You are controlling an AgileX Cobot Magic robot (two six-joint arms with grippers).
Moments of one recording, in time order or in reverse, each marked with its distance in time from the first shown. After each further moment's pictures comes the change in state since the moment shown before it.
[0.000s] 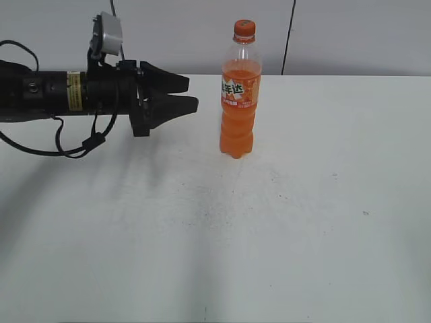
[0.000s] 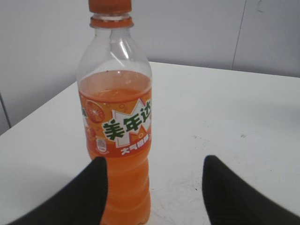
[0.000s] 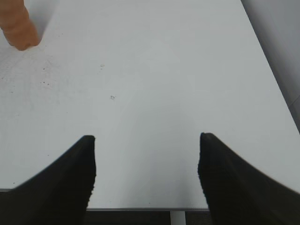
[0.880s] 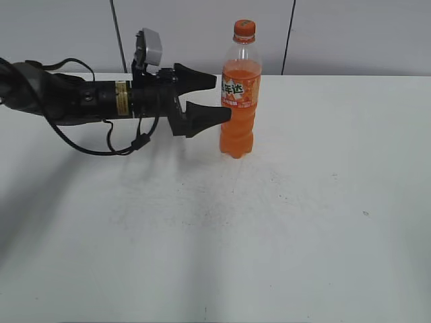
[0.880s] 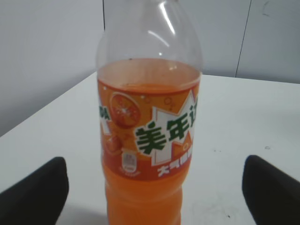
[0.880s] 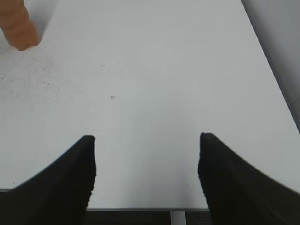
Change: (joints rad) left arm -0.057 0.281 -0.329 -0.015 -0.040 -0.050; right arm 0.000 0.000 0.000 0.001 0.000 0.000
